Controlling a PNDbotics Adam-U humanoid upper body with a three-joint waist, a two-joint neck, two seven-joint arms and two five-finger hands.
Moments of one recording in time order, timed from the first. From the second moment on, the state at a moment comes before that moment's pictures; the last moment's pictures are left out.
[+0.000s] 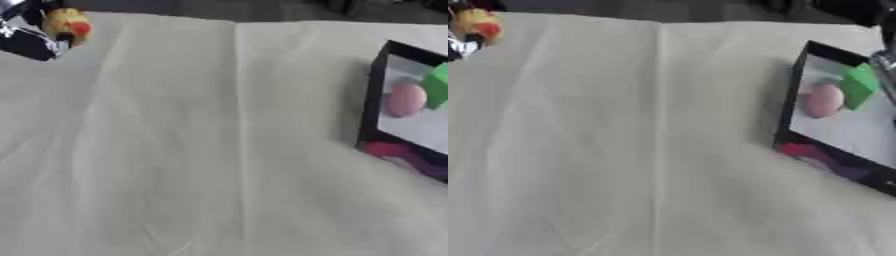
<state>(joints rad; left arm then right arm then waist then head) -0.92 0.62 -0.24 -1.43 -0.59 0.19 -0.21 -0.77 -0.70 0.16 -1.90 -0.09 0.48 -0.28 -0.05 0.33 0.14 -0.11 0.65</state>
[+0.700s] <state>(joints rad) -0.80 0.39 -0.28 -1.61 -0.67 0.16 0.15 -1.01 -0.41 0.38 -1.82 0.21 0.57 0.13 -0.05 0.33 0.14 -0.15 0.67</state>
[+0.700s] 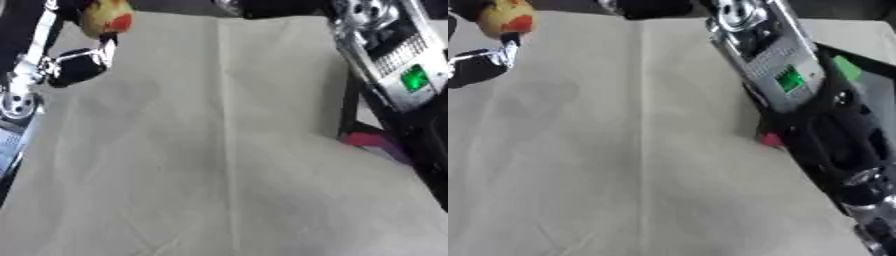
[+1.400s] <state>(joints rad) -0.73 0.31 -0.32 -1.65 -0.64 0.02 0.28 -1.04 -0.23 0.46 -1.72 0.34 0.56 0.24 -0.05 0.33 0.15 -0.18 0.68</state>
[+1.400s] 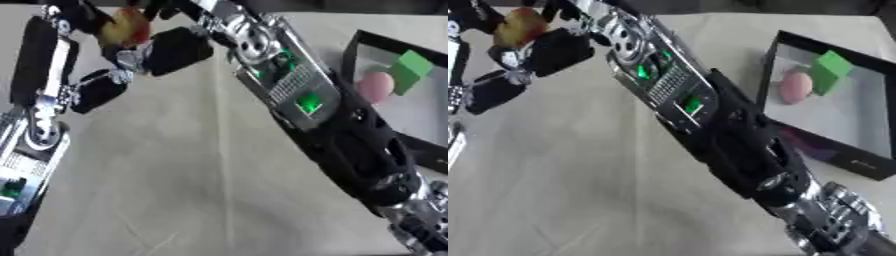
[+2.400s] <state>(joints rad) -0.71 0.31 -0.33 -1.66 -0.66 -0.03 0.34 -1.04 -0.21 0.48 -1.68 0.35 0.60 0.20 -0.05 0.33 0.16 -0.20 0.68</state>
